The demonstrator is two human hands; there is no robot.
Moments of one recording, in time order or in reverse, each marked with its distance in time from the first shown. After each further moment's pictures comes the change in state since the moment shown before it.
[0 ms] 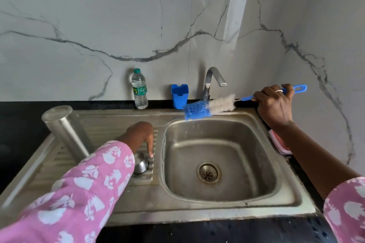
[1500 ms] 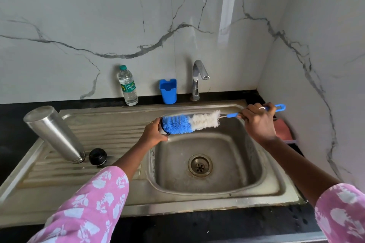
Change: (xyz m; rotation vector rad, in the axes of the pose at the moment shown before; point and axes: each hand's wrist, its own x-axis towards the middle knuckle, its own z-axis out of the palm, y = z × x) left_hand -0.003 0.065 0.059 -0.875 0.758 0.654; right_hand -0.078 0.013 0.009 0.200 -0.025 0.013
